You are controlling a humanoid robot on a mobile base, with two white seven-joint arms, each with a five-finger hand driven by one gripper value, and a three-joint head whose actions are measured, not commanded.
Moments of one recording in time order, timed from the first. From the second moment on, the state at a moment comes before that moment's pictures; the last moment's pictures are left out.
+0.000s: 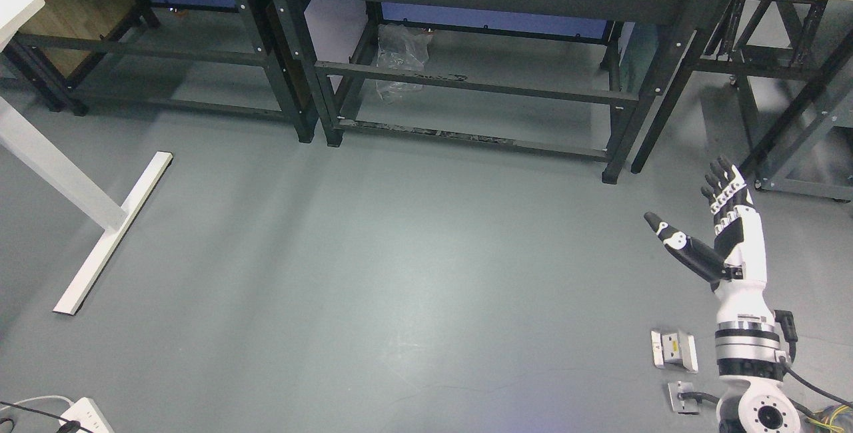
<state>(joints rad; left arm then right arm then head) 0.00 0.00 0.08 -0.04 0.00 -0.09 0.00 0.08 0.00 -0.03 -1.67 0.05 -0.17 0.03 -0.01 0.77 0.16</state>
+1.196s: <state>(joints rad) 0.00 0.00 0.08 -0.04 0.00 -0.09 0.00 0.11 0.00 0.00 -1.67 0.05 -0.16 0.04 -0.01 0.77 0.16</state>
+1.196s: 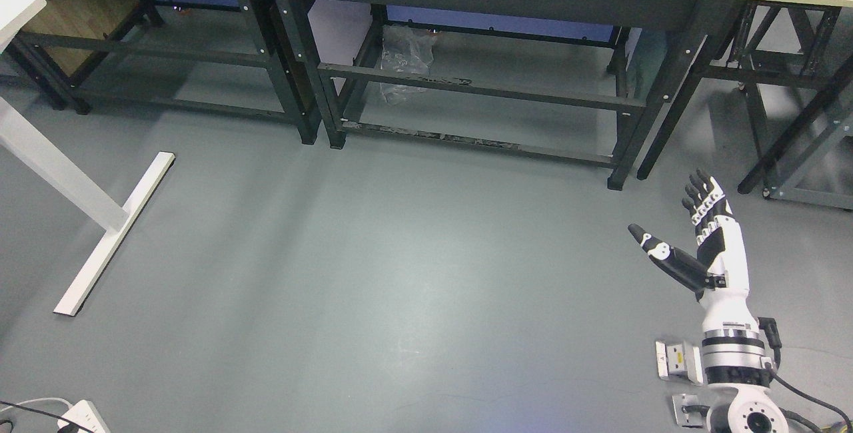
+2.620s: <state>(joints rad) 0.00 0.00 0.08 -0.04 0.00 -0.09 0.00 0.12 0.00 0.00 -1.67 0.05 -0.16 0.04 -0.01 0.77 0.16</state>
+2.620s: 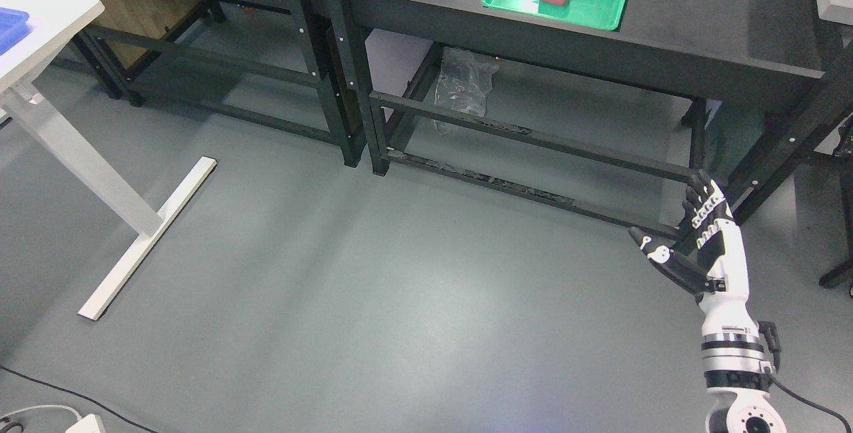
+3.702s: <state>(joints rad) 0.00 0.00 0.08 -0.04 0.00 -0.09 0.00 0.11 0.00 0.00 -1.68 0.05 -0.17 0.06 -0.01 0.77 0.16</state>
